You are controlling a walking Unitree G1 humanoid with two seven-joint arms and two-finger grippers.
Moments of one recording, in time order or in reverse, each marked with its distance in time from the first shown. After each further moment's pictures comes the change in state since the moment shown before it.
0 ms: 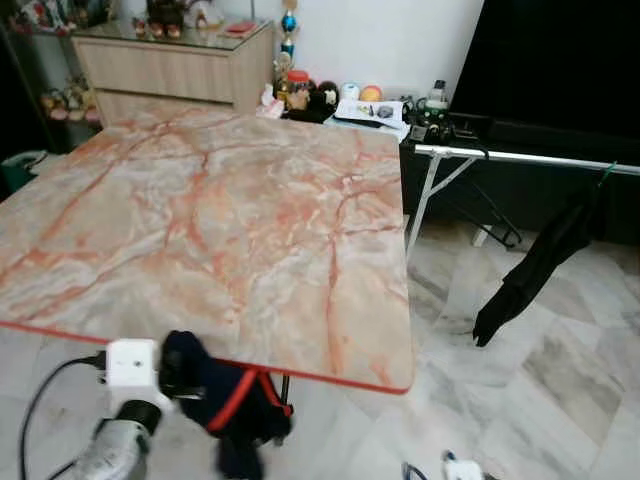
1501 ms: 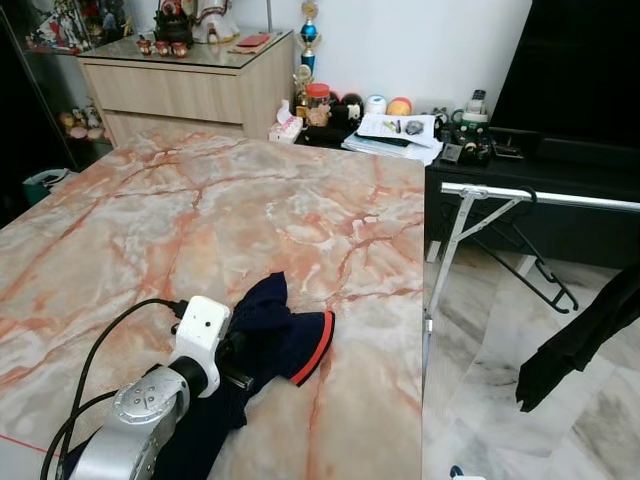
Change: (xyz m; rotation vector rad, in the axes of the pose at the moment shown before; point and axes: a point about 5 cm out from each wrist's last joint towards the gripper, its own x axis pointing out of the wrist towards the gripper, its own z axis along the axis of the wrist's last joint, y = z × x) left arm 0.017 -0.052 0.020 0.090 0.157 -0.388; right arm -0.004 -0.005 -0.016 0.009 0.047 -0.026
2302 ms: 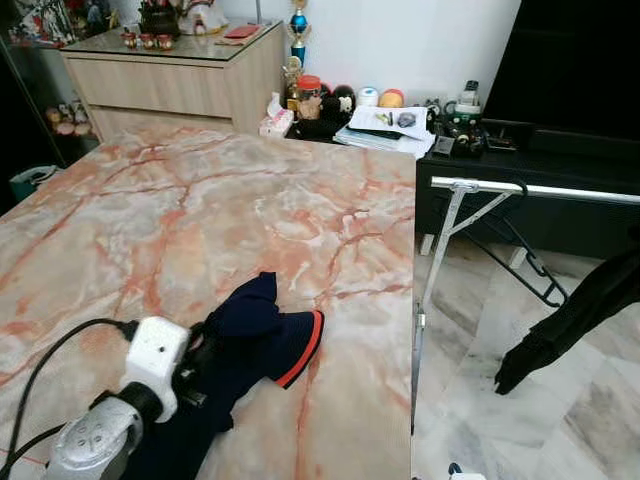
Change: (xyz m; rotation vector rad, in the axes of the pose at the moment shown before) left arm -0.051 0.023 -0.013 0.028 0.005 0.133; right arm 0.000 0.000 0.001 -0.001 -0.002 0.004
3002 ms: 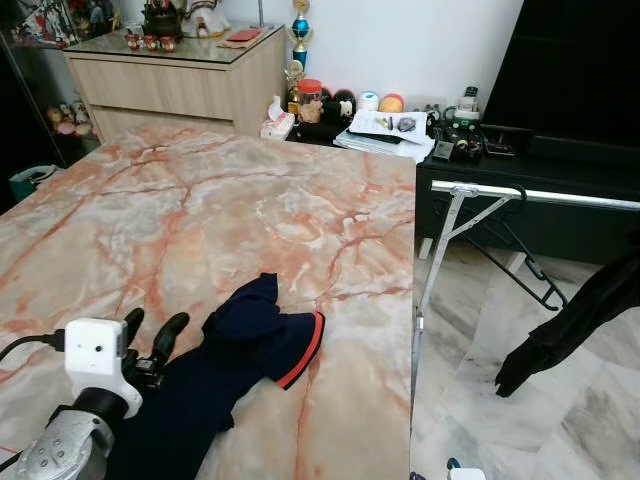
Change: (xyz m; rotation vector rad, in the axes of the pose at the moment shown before) left arm -0.014 0.013 0.011 -0.108 -0.141 0.166; right arm 0.001 0.001 0.006 -0.003 -0.012 0.005
